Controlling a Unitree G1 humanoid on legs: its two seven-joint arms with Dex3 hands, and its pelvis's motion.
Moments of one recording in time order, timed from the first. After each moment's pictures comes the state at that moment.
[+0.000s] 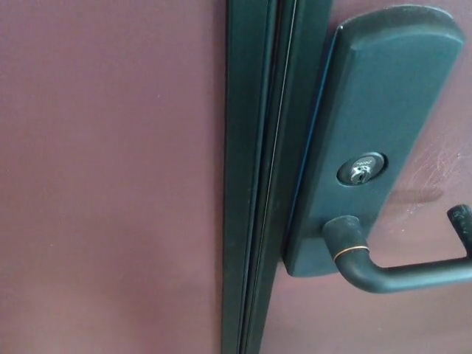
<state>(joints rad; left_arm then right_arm) -0.04 0.48 0.07 1.34 0.11 -0.16 -0.13 -0.10 -0.23 0.03 1.34 -0.26 -0.18 -0.10</state>
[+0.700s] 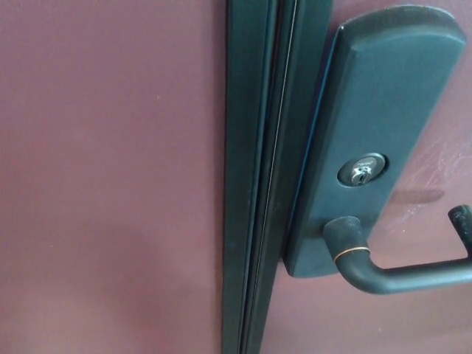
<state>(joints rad) -0.04 0.48 0.06 1.34 0.11 -0.15 -0.14 -0.09 -0.24 0.04 1.35 -0.26 -0.17 -0.08</state>
